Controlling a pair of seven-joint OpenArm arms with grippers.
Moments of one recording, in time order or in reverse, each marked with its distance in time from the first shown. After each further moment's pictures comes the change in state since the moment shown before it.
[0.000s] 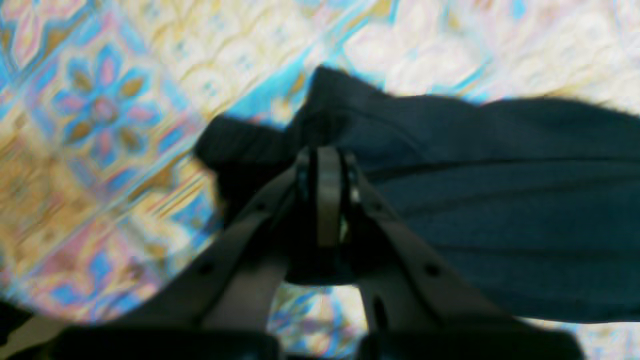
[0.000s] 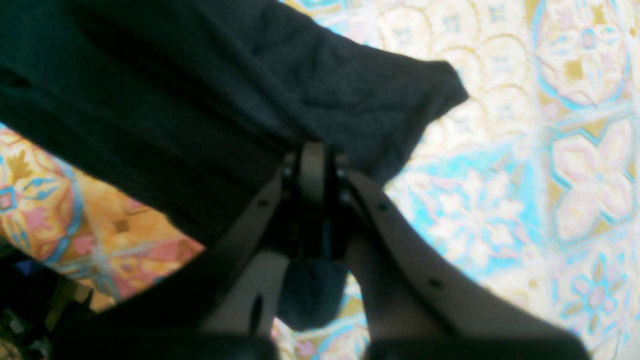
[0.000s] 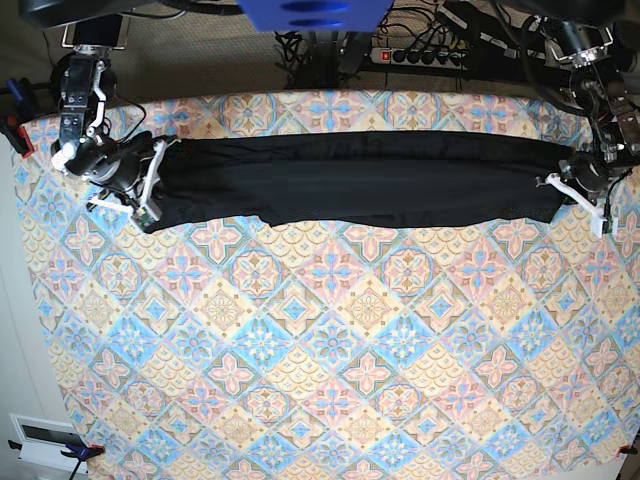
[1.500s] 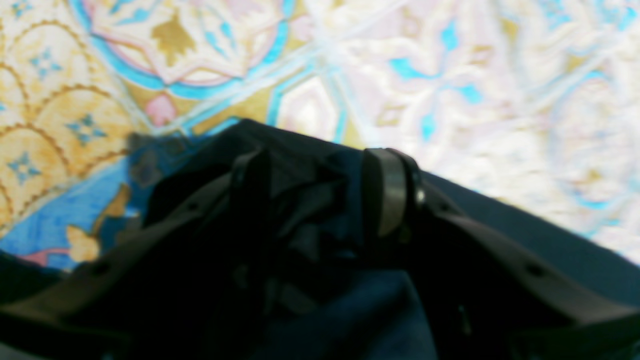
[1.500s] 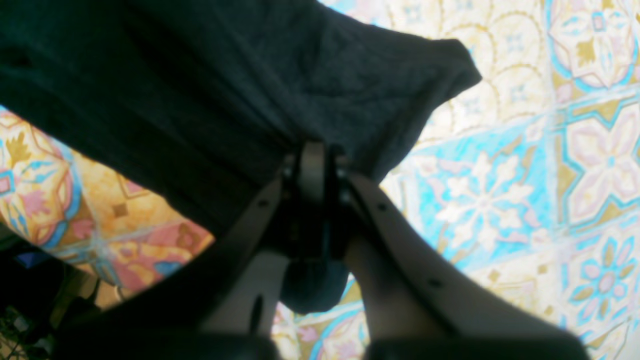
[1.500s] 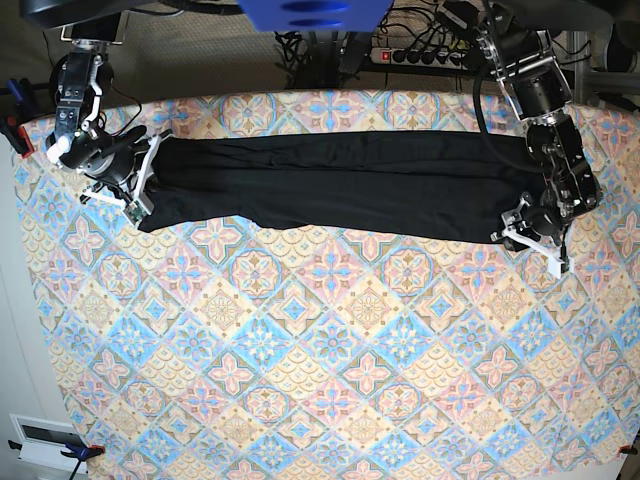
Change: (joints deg) left arm -18.6 10.0 5.5 -21.4 6.7 0.5 -7.4; right arm -1.7 -0.1 3.3 0.0 0.2 0.2 0.2
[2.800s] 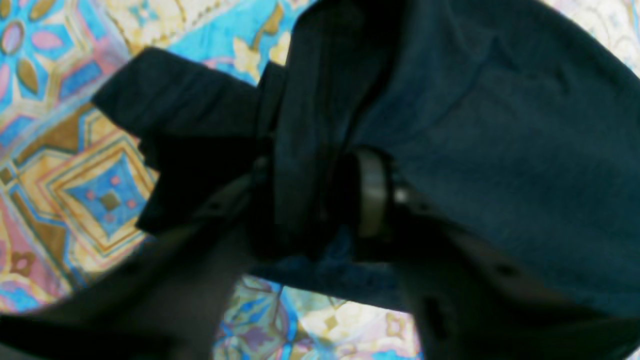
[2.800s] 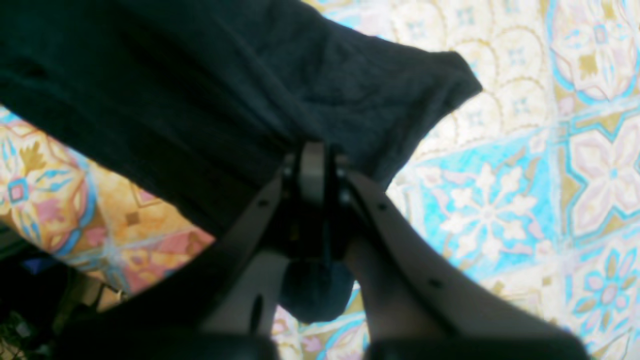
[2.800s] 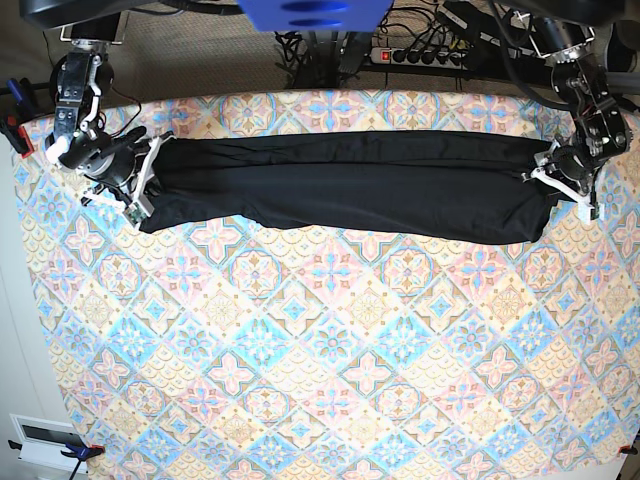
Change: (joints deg) left arm 18.4 -5.0 -6.5 16.7 -8.2 -0.2 5.4; right arm 0.2 0.1 0.0 0.1 0.6 0.0 1.3
